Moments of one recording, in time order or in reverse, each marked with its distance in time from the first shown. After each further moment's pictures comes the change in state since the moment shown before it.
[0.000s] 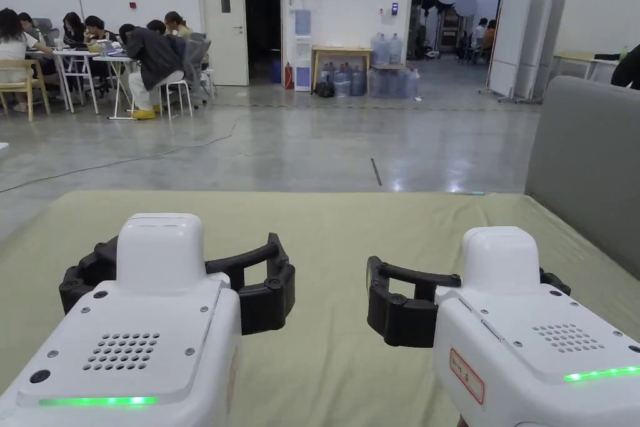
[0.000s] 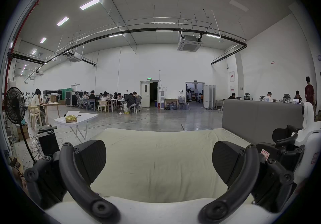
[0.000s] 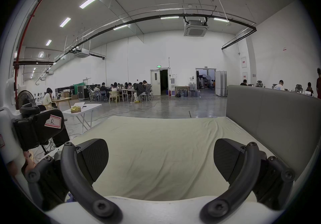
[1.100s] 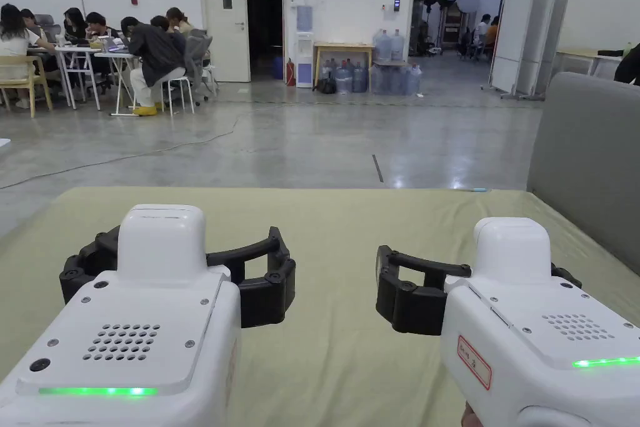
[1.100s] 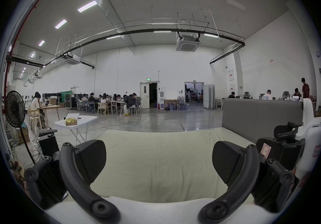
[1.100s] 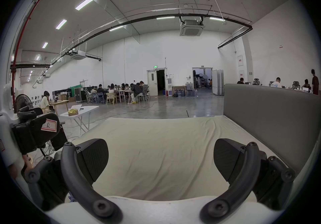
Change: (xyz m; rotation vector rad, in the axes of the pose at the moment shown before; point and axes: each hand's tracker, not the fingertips) left arm 0.000 0.002 0.000 0.008 -0.006 -0.023; right arm 0.006 0.003 -0.001 0.001 -0.030 -0.025
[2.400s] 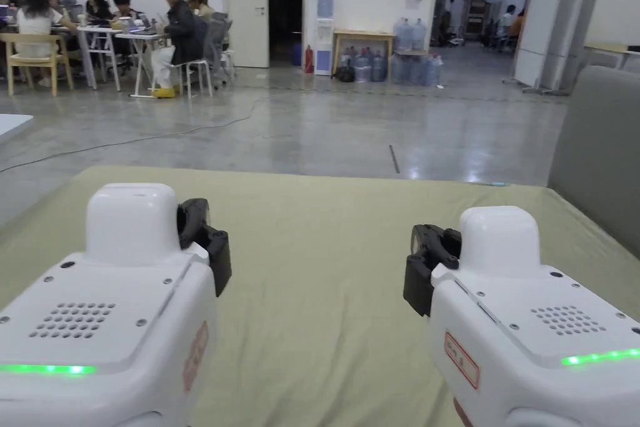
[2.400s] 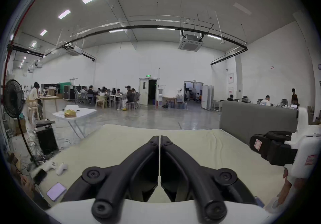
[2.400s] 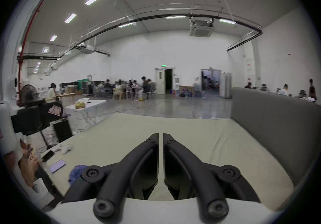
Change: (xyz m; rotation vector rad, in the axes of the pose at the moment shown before) left arm -0.039 0.002 0.010 -0.024 -0.010 0.068; right arm -0.032 -0.001 -0.010 -0.021 0.108 0.065
